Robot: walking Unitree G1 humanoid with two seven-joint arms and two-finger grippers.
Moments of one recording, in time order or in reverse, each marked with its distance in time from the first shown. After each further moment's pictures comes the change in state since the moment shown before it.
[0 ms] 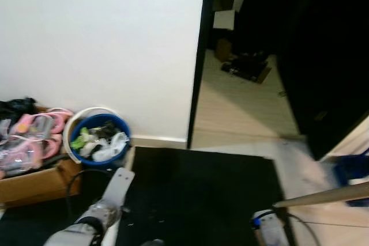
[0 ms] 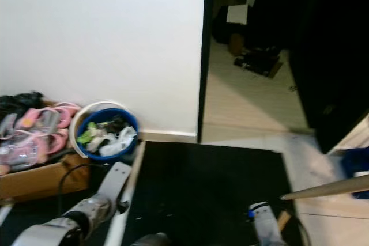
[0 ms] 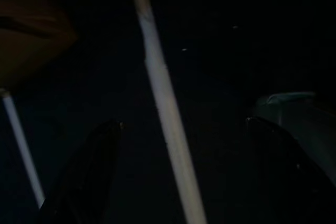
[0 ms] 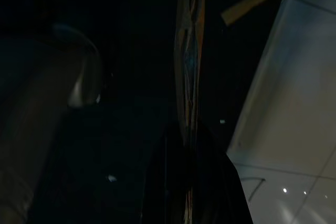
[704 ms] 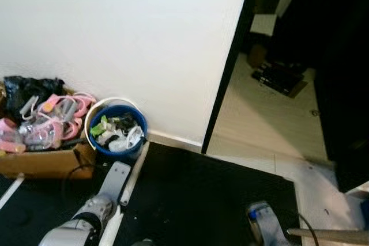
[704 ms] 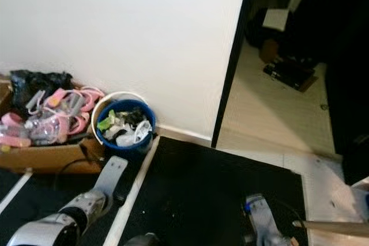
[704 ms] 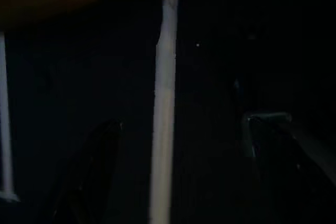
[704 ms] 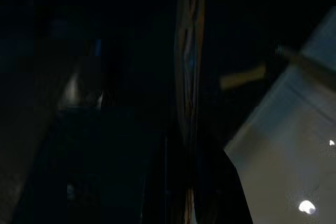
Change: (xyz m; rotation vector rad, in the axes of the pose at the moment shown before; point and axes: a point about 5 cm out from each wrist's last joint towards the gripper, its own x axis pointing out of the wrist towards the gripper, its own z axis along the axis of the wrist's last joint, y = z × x) left arm 0.000 -0.003 0.010 -0.003 -0.031 -0.038; right arm -0.001 -0.007 -0.001 -0.022 0.003 0.015
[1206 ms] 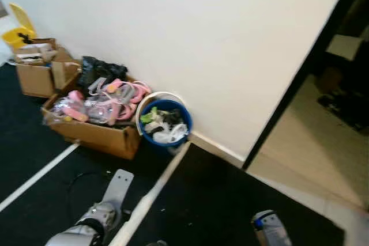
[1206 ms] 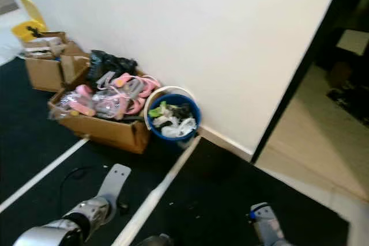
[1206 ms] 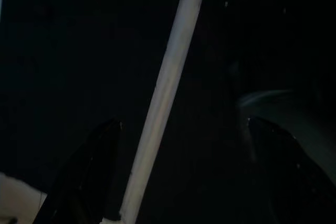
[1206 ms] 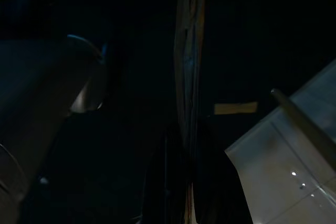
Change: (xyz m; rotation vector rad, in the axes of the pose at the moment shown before) left arm 0.001 -0.006 -0.008 -0.021 0.033 -0.017; right arm -0.002 -0.011 -0.001 -0.020 0.008 -0.011
